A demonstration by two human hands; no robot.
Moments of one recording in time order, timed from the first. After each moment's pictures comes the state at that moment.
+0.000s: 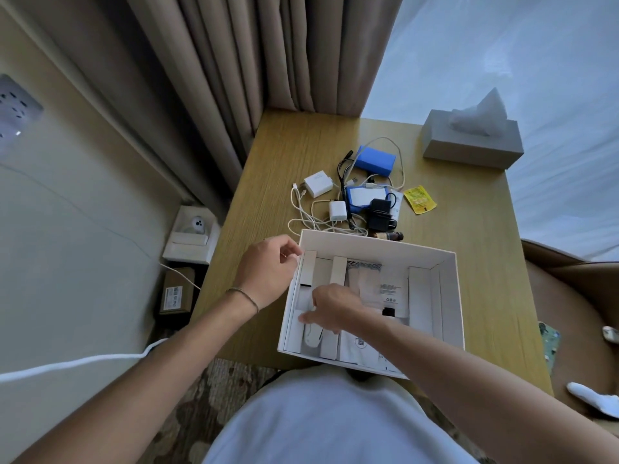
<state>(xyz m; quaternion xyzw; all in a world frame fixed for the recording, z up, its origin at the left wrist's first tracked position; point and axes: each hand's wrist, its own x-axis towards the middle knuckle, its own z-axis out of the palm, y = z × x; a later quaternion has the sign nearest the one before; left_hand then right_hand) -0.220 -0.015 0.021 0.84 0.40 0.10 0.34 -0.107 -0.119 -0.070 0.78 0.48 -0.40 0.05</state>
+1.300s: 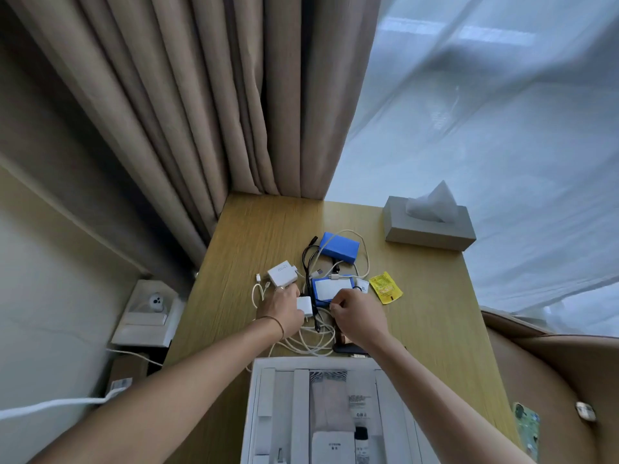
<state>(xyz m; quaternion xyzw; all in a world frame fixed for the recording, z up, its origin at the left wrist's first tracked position) -0.047 0.069 -0.039 0.87 0.40 -0.09 0.27 0.062 -0.061 0.007 0.90 0.34 -0.22 -0.17</state>
